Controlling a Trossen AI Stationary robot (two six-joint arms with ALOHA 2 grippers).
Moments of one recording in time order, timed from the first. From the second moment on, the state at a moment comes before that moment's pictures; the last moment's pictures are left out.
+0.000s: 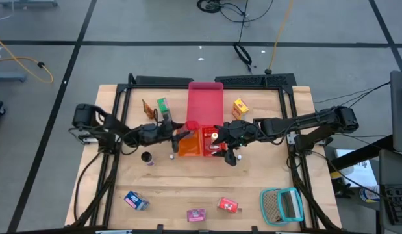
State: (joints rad) left arm 0.05 1.66 0.29 1.25 -0.28 -0.08; right arm 0.07 1.41 1.02 -0.22 -0.13 0.26
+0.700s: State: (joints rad) left arm 0.10 1.76 0.40 1.15 -0.18 -0.02; right arm 0.07 1.41 1.02 -0.22 -0.13 0.26
